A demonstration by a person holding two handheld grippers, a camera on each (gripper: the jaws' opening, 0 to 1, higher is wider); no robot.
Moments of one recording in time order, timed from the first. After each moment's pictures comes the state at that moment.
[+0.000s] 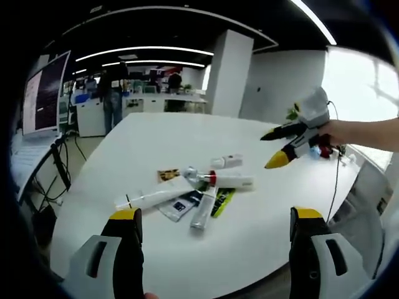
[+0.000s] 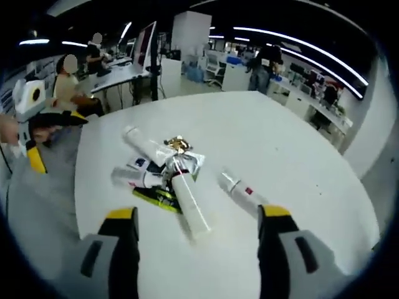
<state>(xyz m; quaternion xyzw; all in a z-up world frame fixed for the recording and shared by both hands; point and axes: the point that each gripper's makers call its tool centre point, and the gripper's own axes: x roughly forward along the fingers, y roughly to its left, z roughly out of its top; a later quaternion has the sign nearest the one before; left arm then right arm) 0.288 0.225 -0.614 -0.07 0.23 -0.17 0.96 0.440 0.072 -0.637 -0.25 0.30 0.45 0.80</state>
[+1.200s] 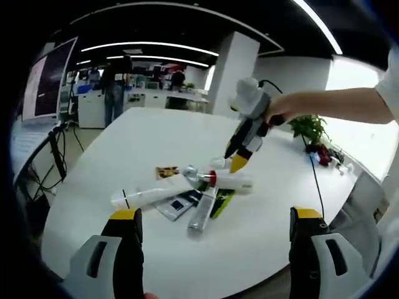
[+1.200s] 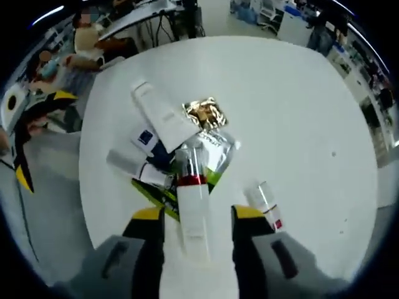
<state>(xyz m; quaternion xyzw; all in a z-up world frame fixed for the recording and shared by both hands) 0.294 0.228 -0.623 -0.10 0.23 -0.16 0.95 0.467 0.130 -0.699 -0.36 0.47 0.52 0.61</state>
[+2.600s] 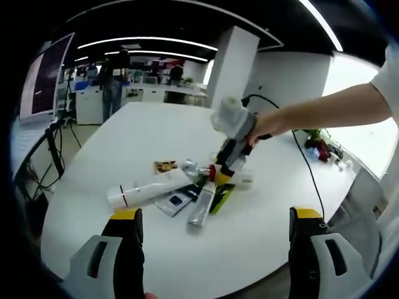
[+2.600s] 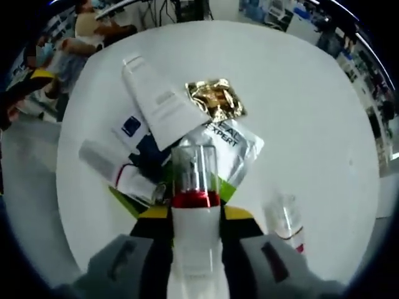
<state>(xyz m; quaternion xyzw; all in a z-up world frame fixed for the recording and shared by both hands) 0.296 0.229 -0.632 -0.10 0.25 -0.17 0.95 0.463 0.145 -0.751 -0.39 0.45 0.52 0.62</state>
